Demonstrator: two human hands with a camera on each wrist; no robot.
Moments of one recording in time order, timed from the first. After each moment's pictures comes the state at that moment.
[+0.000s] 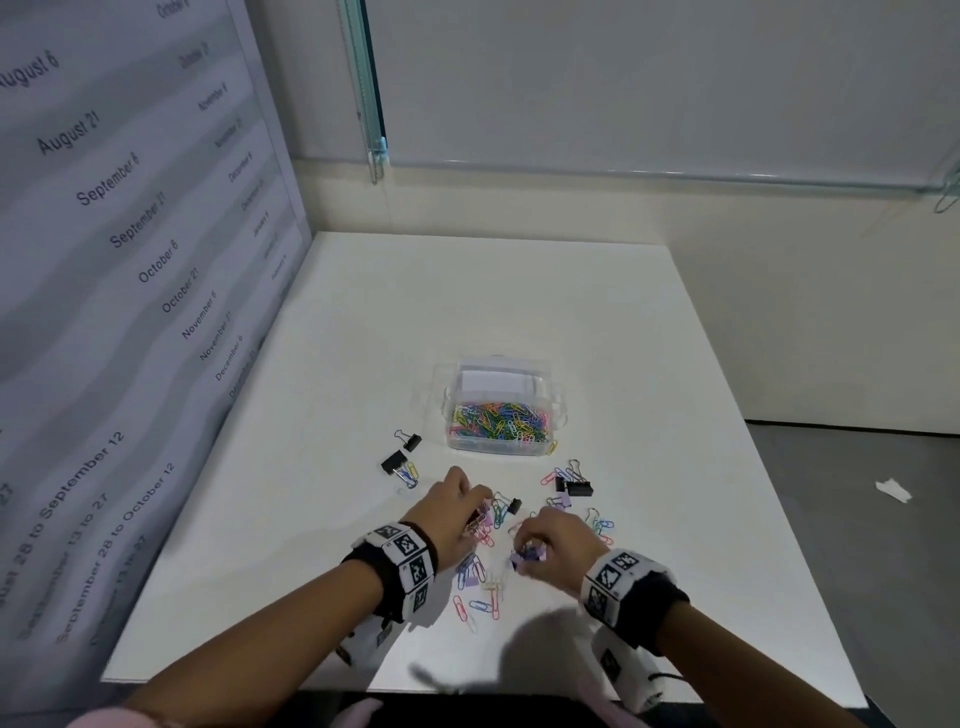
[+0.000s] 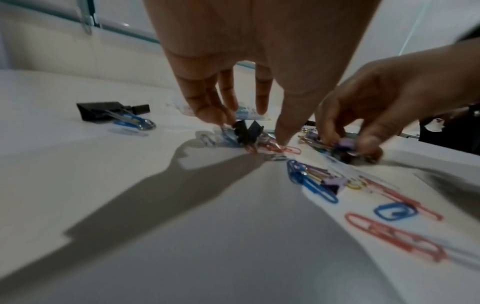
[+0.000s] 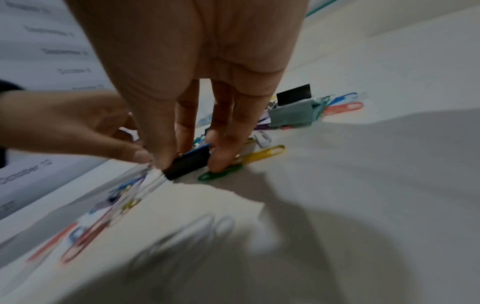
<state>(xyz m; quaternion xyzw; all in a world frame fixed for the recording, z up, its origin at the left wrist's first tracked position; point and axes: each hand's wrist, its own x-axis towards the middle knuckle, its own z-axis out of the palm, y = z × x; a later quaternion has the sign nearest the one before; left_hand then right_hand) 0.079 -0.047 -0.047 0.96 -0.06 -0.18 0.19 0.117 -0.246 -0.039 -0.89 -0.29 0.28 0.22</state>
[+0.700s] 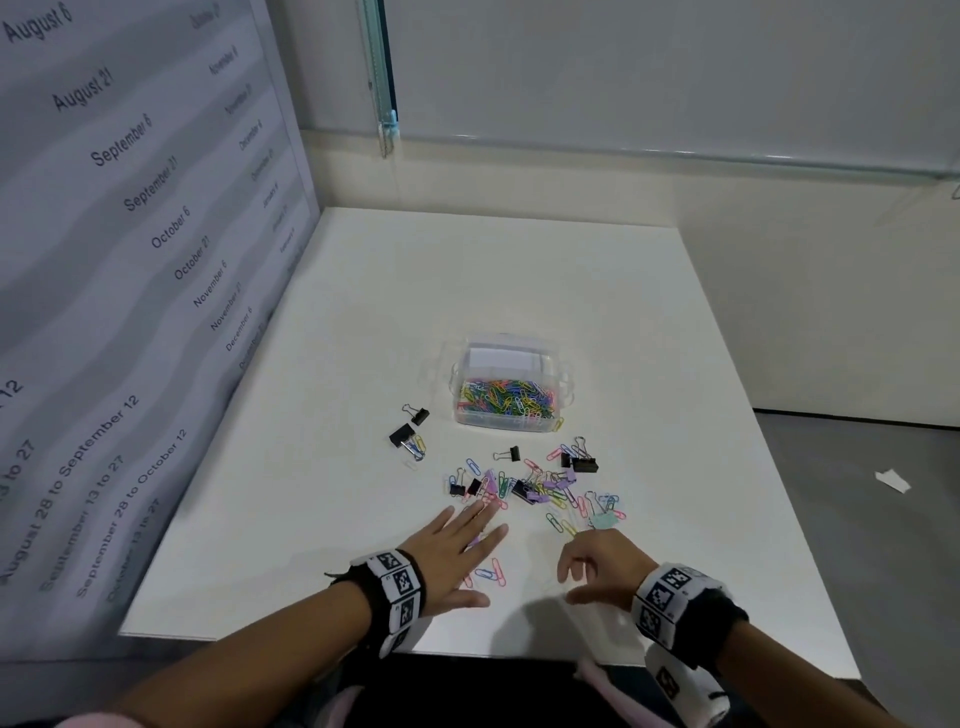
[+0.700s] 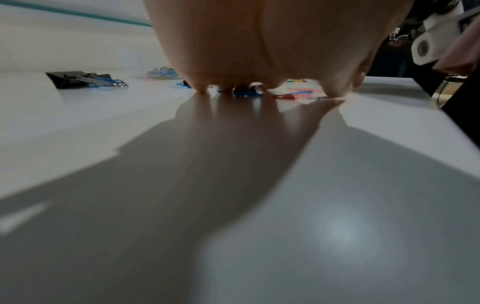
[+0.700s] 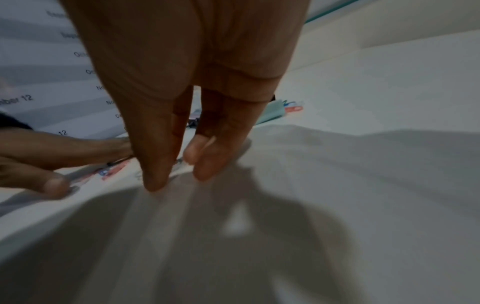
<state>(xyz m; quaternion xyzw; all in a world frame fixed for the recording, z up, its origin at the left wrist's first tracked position) 0.016 -0.046 -0.089 0.96 -0.22 -0.16 0.03 0.097 -0.294 -0.047 -0.86 -0.33 0.35 0.17</state>
